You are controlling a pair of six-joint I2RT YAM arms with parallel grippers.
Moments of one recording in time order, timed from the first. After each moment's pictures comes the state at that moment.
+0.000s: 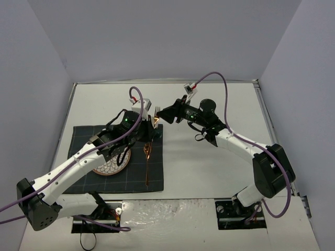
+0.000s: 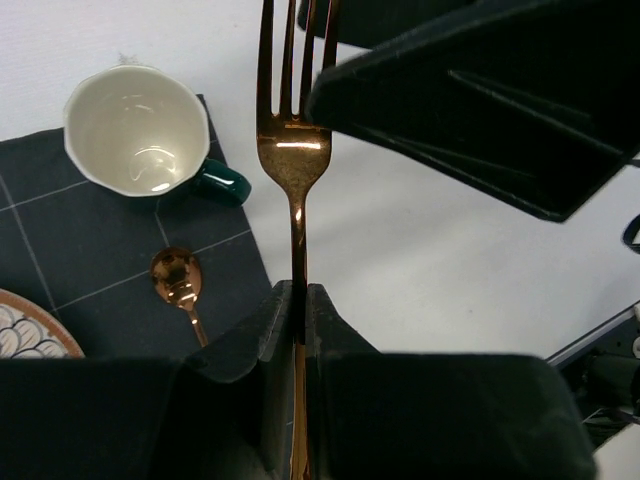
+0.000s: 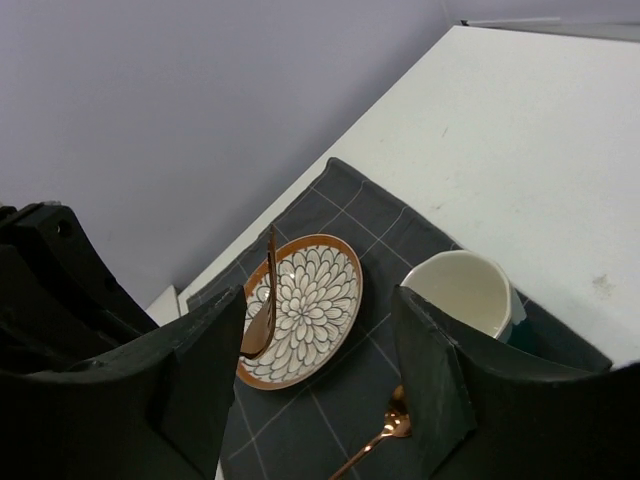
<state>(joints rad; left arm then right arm) -0.78 1.16 1.11 -0.50 -0.14 -0.48 0.54 1.51 0.92 0.61 -0.55 0.61</state>
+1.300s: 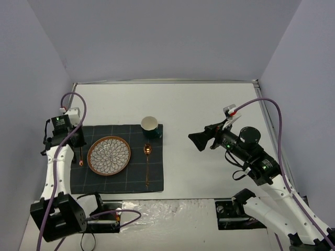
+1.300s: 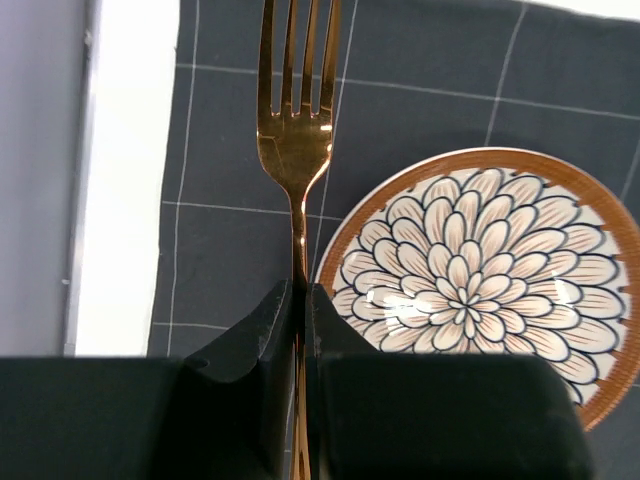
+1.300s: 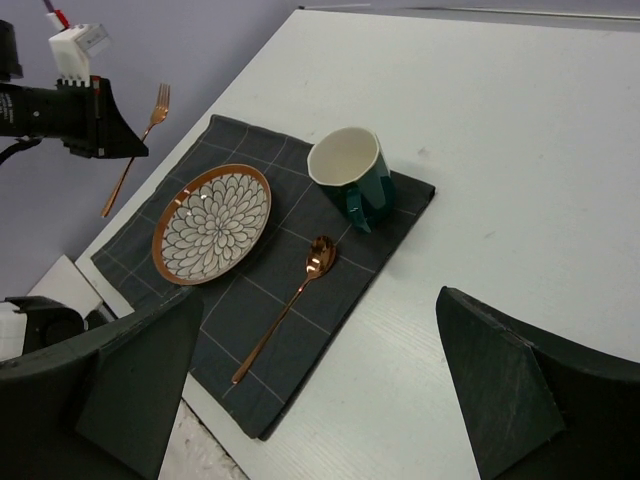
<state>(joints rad) 0.27 1.06 0.90 -0.66 0.04 0.08 0.54 0.70 0.78 -0.23 -0.22 0.38</state>
